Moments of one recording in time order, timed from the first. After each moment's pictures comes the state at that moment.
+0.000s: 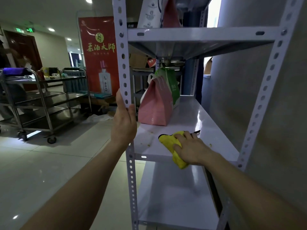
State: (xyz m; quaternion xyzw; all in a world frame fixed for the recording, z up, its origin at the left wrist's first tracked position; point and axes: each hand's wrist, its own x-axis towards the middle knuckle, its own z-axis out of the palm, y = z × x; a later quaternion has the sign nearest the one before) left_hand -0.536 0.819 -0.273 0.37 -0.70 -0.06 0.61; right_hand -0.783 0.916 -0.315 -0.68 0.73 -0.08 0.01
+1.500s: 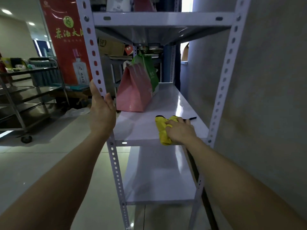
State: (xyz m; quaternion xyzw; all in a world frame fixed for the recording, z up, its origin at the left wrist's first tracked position) left_hand -0.544 0.830 -0.275 0.44 -0.66 -0.04 0.60; right_hand -0.809 0.937 -0.322 -0.55 0.82 -0.17 0.06
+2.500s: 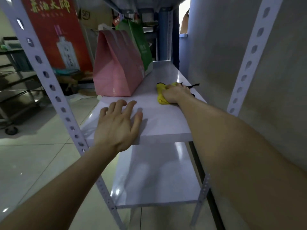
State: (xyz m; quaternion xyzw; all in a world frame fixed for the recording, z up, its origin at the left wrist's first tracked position) left_hand -0.619 0.840 -0.353 0.44 -0.85 0.12 0.25; right_hand -0.898 0.775 -0.314 -0.49 0.85 -0.17 0.06
